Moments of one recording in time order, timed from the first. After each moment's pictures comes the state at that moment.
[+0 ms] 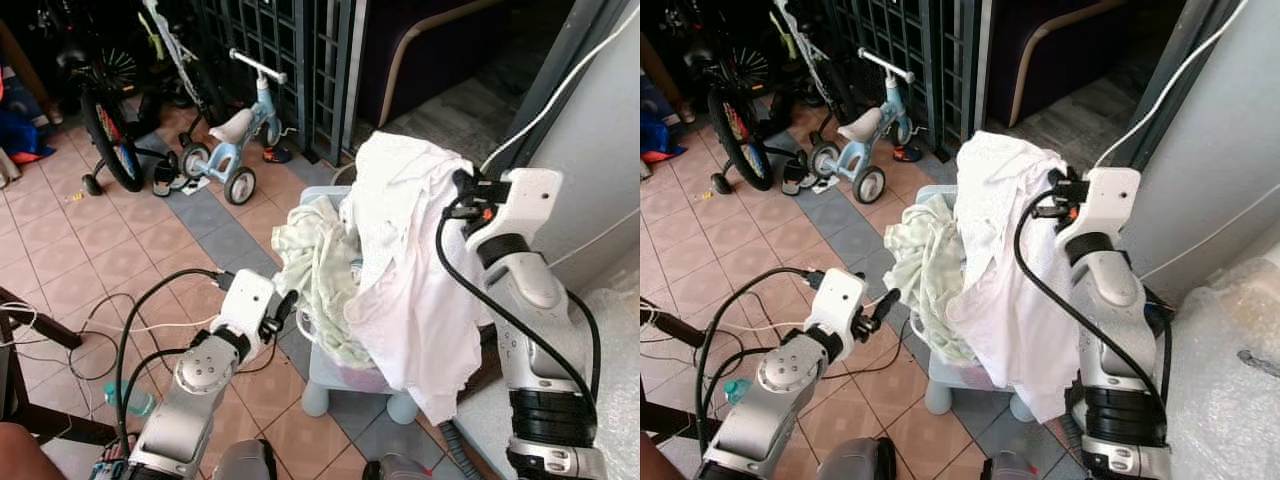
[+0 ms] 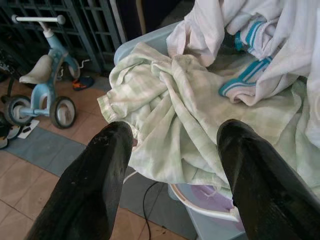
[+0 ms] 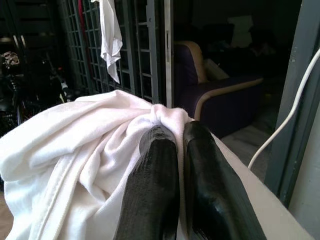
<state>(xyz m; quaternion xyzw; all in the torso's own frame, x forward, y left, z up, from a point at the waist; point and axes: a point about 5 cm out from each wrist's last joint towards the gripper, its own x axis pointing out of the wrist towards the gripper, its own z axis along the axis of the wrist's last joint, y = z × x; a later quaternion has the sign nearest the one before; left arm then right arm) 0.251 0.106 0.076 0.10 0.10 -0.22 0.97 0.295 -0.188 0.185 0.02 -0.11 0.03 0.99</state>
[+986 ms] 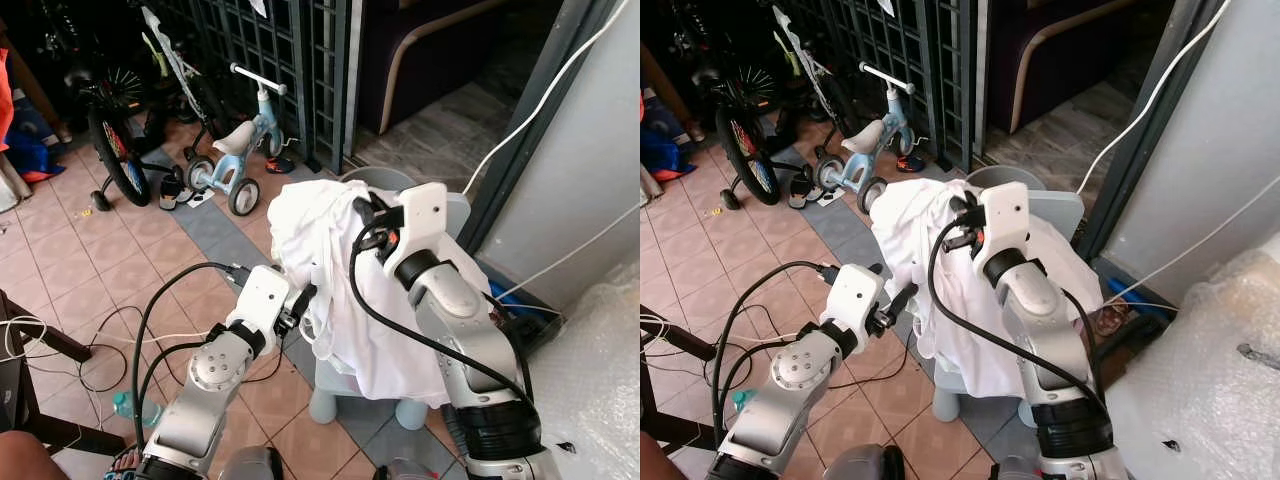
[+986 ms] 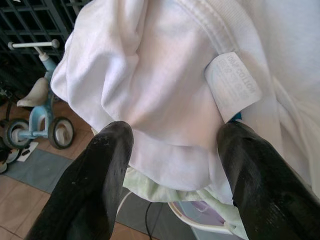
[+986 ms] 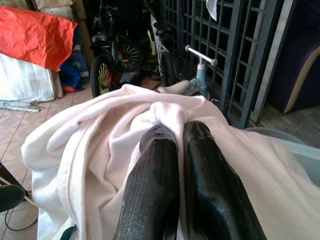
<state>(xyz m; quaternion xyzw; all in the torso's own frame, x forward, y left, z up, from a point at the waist) 0.252 0.097 0.079 0.11 0.08 -0.24 0.96 0.300 -0.083 0.133 0.00 0.04 0.21 0.98</state>
